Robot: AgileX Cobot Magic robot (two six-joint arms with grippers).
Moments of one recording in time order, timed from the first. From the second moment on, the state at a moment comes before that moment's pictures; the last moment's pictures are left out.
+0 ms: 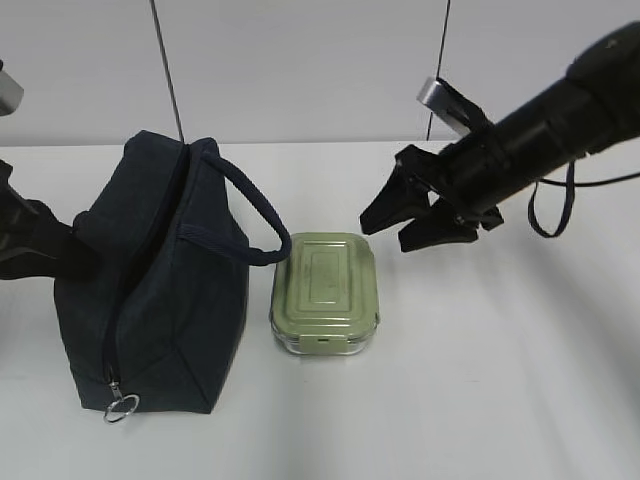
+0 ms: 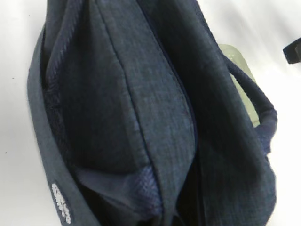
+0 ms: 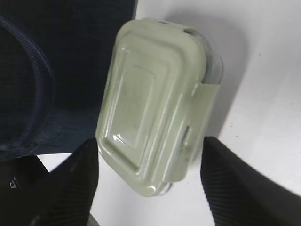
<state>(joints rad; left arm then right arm) -0.13 1.30 -0.82 -0.62 0.78 0.58 0.09 1.96 -1.31 1.03 0.99 -0.72</state>
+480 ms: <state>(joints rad) -0.13 1.30 -0.82 -0.62 0.78 0.58 0.05 2.13 -1.23 1.38 1.07 -1.04</state>
